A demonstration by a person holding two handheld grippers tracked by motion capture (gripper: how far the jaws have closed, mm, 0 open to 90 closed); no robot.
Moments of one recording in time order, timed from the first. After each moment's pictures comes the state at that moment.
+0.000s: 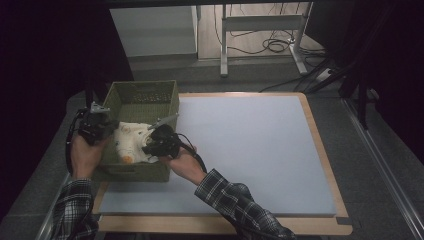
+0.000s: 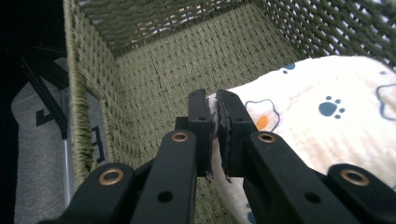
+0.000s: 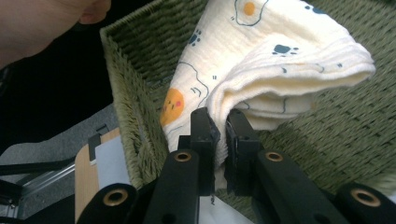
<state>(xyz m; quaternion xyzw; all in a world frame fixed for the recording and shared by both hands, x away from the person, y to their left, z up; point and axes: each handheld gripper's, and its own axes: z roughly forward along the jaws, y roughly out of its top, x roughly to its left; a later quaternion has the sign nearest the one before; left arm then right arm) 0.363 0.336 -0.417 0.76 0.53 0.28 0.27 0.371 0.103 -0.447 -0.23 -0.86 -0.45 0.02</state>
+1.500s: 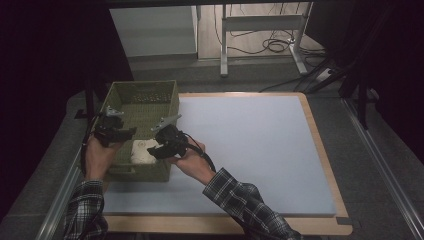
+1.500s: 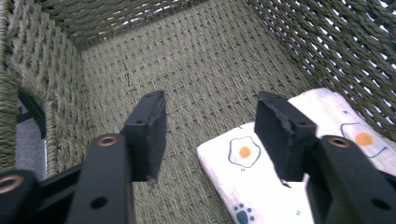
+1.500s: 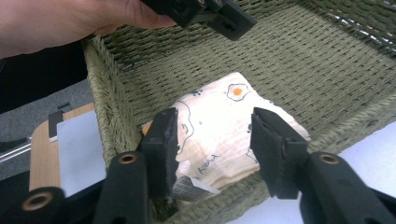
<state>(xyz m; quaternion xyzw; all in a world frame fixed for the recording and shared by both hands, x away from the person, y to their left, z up) 0.377 0.312 -0.442 0.76 0.52 0.26 0.27 0.366 0.085 -0.435 -0.20 -0.88 -0.43 -0.06</state>
